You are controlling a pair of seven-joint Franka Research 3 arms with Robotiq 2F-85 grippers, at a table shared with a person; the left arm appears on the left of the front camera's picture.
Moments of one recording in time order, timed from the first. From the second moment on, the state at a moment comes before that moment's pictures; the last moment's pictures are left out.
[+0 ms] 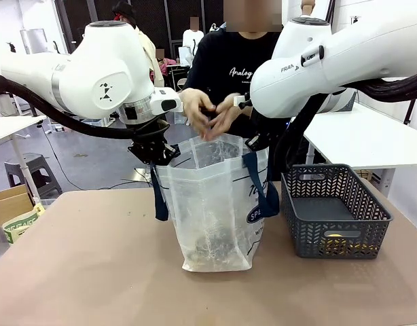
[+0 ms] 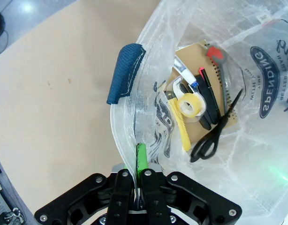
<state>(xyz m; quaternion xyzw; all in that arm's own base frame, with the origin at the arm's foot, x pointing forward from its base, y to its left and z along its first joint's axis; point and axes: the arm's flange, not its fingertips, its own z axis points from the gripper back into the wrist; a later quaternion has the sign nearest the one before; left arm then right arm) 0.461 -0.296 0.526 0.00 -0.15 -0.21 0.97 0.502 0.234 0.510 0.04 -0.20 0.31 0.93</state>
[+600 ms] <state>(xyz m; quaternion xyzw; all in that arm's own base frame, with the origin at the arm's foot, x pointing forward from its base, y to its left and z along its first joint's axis) 0.461 -0.296 0.526 0.00 -0.15 -0.21 0.97 0.502 0.234 0.510 0.04 -0.20 0.31 0.93</state>
